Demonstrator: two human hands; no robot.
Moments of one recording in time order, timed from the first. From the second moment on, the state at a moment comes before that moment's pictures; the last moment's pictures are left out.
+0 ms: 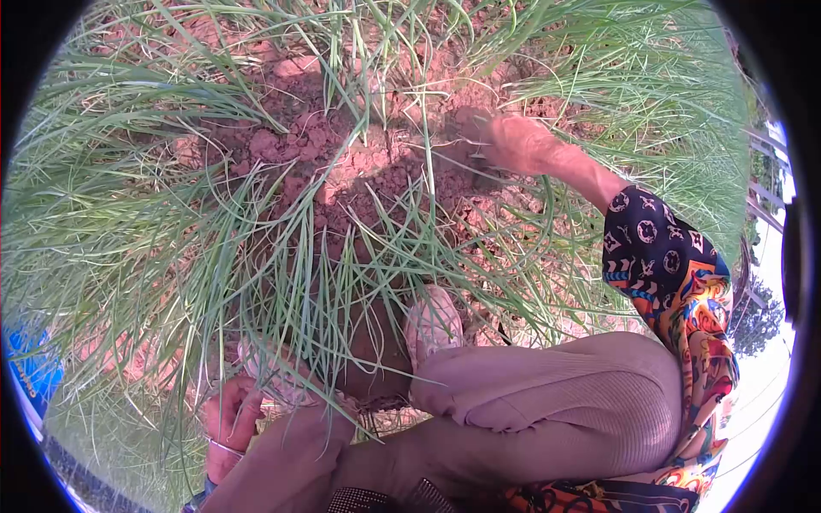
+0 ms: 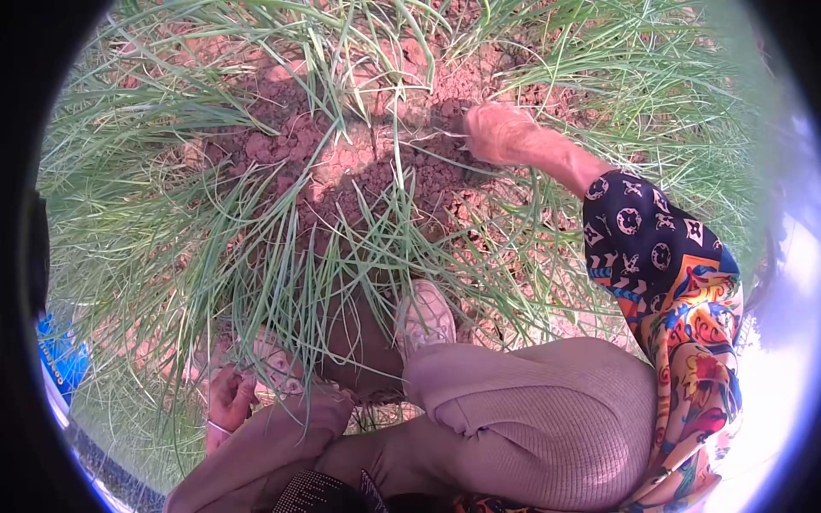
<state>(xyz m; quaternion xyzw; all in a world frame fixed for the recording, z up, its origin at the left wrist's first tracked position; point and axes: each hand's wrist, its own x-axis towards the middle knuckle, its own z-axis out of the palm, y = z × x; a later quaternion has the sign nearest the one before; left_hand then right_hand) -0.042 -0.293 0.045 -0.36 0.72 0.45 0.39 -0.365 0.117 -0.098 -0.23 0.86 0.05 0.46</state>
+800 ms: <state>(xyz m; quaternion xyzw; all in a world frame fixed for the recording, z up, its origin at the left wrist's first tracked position) -0.057 -0.270 0.042 -0.30 0.64 0.56 0.43 -0.348 0.083 -0.100 -0.29 0.82 -0.05 0.49</state>
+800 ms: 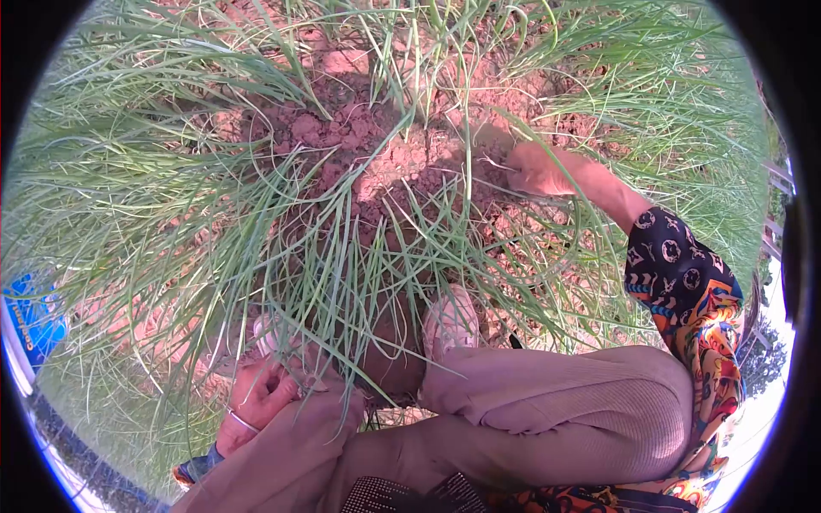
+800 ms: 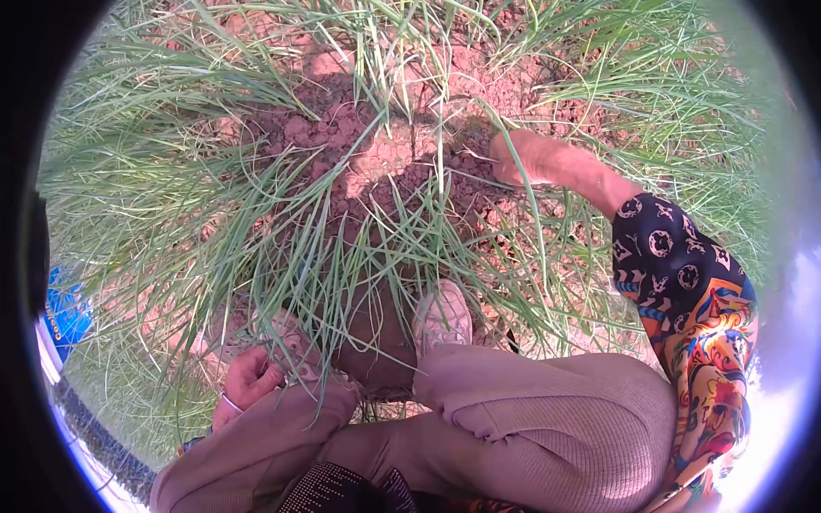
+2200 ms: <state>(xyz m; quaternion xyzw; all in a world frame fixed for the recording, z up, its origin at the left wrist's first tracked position) -0.137 -0.209 0.054 -0.14 0.52 0.77 0.34 -0.224 0.028 -0.041 -0.56 0.61 0.12 0.56</state>
